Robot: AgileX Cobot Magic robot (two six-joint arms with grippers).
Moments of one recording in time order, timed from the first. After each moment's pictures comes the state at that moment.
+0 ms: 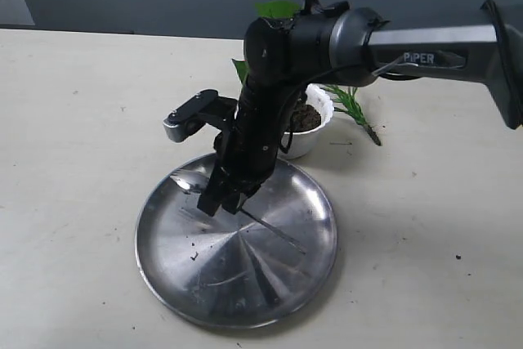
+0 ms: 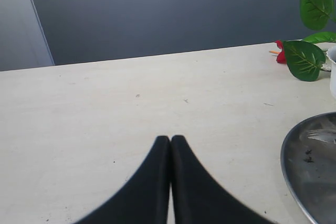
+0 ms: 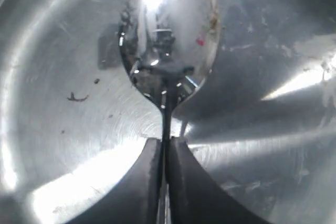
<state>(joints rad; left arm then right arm) -0.12 0.00 0.00 0.09 0.25 -0.04 0.72 2.13 -1.54 0.32 0.99 -0.54</state>
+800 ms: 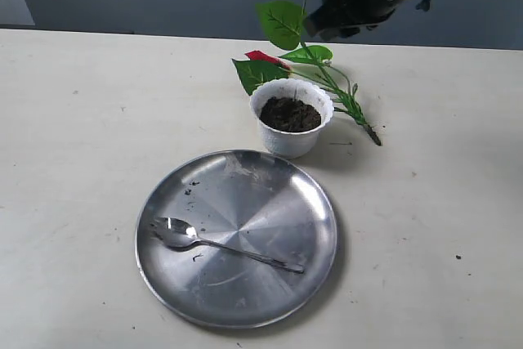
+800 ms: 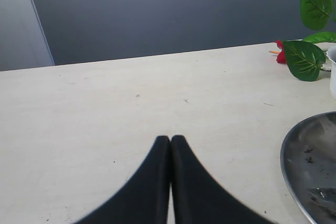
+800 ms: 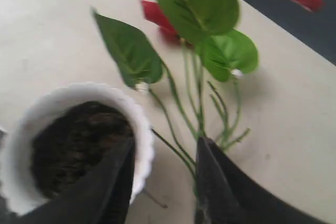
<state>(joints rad) -0.12 0.00 0.00 0.09 0.25 -0.04 0.35 1.88 -1.58 0.15 0.72 -0.40</state>
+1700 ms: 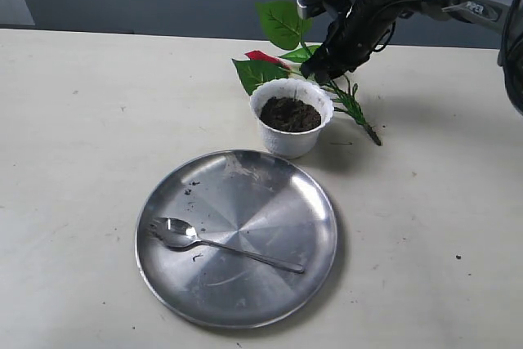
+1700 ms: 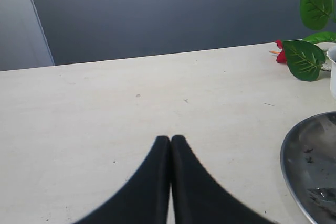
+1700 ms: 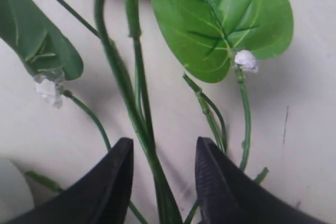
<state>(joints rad) -0.12 0.00 0.00 0.09 0.25 -0.04 0.27 2.39 -2.01 0.14 0.87 -0.45</state>
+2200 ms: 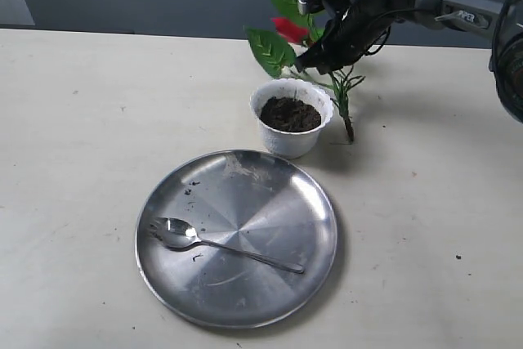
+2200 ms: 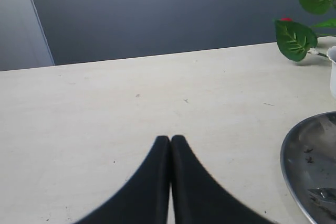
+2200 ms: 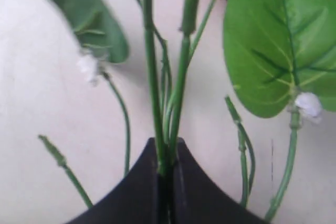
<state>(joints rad) -0.12 0.00 0.00 0.09 0.25 -0.04 0.27 2.42 -2.01 0.14 0.72 -0.37</state>
